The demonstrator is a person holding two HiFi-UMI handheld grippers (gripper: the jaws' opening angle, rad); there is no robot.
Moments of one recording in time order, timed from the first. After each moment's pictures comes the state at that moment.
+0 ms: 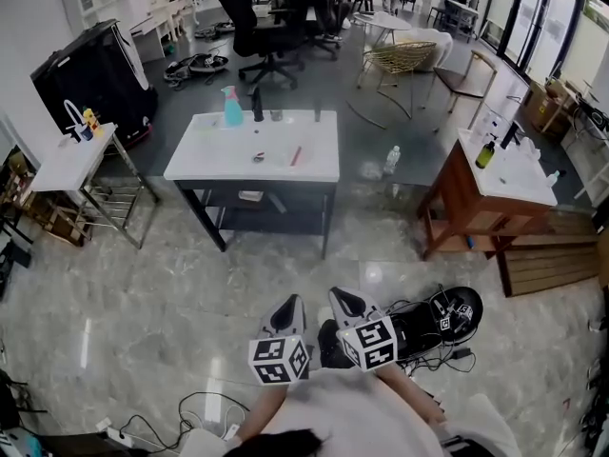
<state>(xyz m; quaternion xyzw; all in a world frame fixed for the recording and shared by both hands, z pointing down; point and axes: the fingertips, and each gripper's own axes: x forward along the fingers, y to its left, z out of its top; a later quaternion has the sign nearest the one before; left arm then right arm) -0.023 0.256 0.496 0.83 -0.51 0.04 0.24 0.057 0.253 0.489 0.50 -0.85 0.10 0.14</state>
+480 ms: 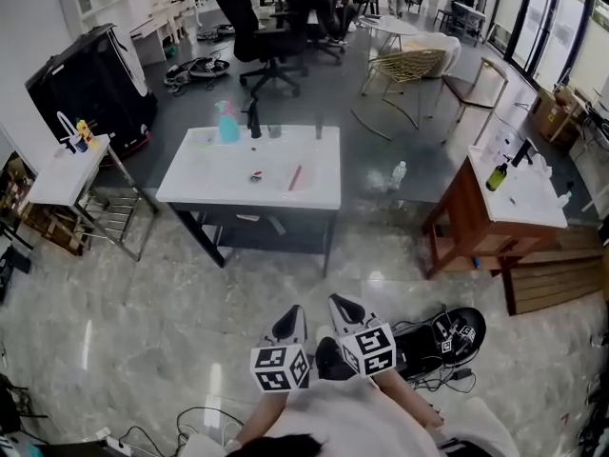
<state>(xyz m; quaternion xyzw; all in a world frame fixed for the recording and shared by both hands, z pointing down) 0.004 0.164 0.514 0.82 -0.51 0.06 0.25 0.081 0.152 0.501 0.49 -0.85 0.11 0.13</state>
